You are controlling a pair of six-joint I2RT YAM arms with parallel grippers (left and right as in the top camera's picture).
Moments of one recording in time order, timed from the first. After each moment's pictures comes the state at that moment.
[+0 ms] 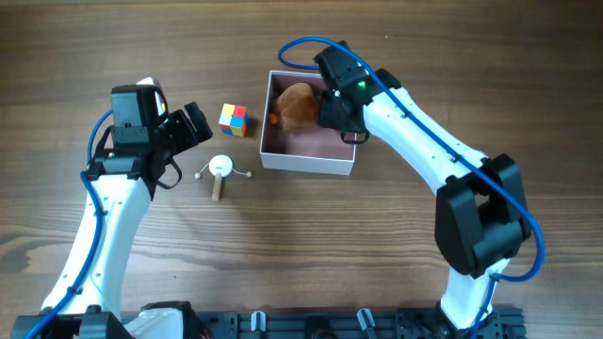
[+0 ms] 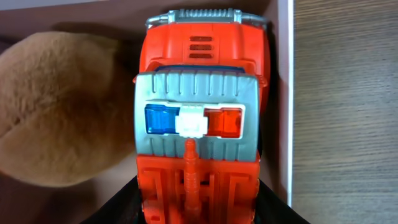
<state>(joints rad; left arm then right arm) 0.02 1.36 0.96 -0.49 0.05 -0.41 0.49 1.99 1.56 -0.78 0.12 0.62</state>
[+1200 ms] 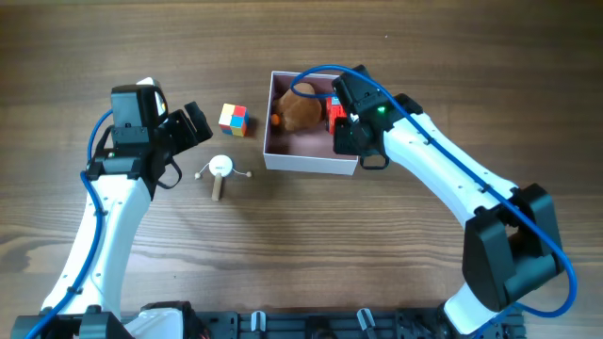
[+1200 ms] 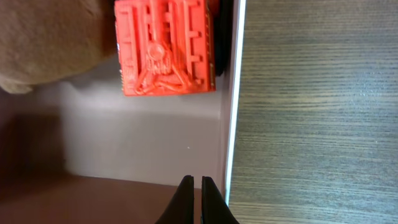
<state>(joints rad) 0.02 1.36 0.96 -0.49 0.05 -0.41 0.48 1.80 1.31 -0.78 0.07 0.50</state>
